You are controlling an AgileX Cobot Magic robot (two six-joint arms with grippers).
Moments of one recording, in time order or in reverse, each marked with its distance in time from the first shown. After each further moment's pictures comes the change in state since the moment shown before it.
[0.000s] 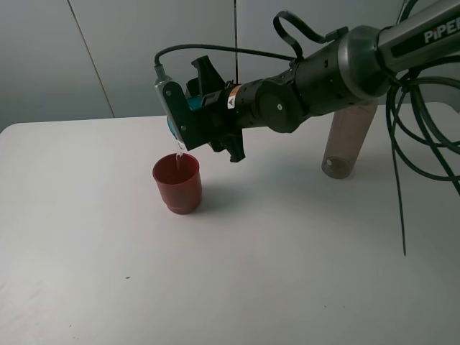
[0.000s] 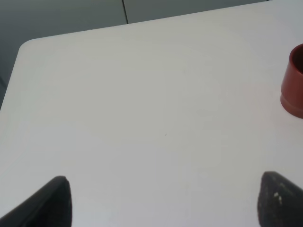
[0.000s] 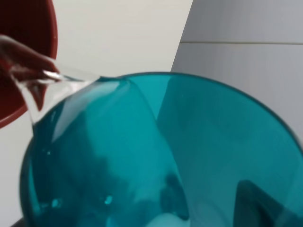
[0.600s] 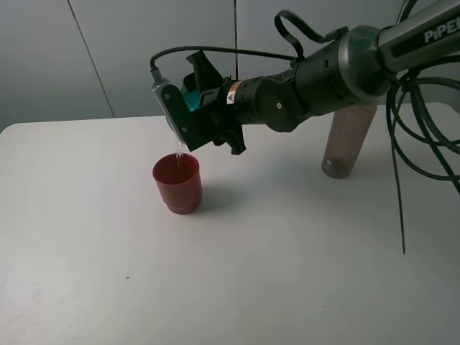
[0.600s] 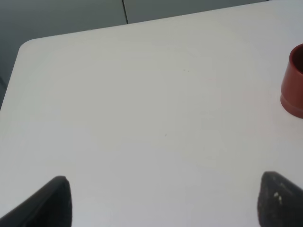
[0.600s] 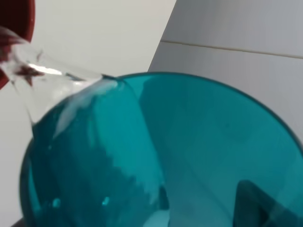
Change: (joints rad) left arm 0.000 0.000 0.000 0.000 0.000 0.000; right arm 0.000 0.000 0.000 0.032 -0.054 -0.148
